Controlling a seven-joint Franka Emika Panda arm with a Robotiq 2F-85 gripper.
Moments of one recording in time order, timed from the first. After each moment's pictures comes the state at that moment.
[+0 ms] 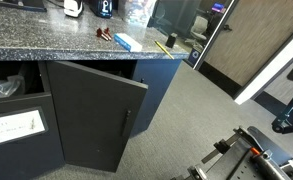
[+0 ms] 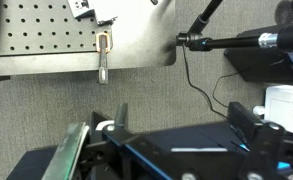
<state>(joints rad) 0.21 -0.31 0.11 -2.51 0.37 2.07 0.07</state>
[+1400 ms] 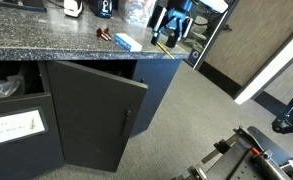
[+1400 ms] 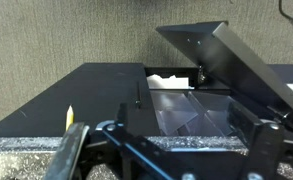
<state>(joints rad) 0.04 0.62 0.00 -1.59 0.02 2.20 -0.04</state>
